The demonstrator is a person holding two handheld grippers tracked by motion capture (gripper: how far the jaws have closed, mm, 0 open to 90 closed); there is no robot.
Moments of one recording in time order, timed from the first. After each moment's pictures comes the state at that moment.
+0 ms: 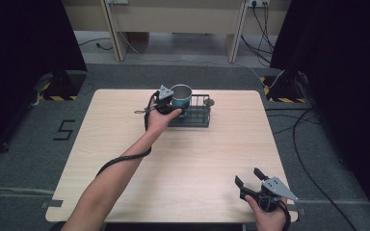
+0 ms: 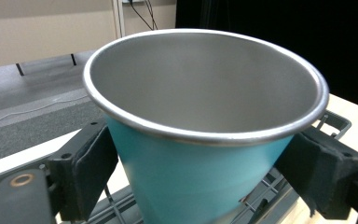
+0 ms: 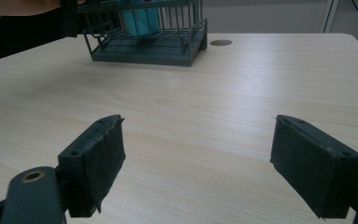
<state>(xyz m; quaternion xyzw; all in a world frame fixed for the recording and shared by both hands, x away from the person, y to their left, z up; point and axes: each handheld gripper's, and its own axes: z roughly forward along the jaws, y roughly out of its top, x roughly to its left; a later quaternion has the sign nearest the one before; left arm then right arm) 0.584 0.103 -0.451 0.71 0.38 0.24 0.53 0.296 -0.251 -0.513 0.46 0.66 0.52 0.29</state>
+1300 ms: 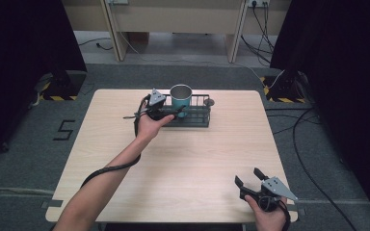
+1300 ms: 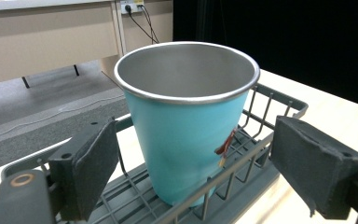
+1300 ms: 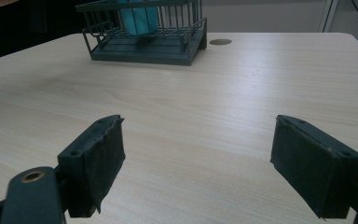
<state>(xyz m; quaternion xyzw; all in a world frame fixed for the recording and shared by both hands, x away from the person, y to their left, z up) 0.547 0.129 -0.436 0.72 0.36 0.26 0.54 0.297 -0.251 -0.513 0.46 0.66 0.52 0.29</state>
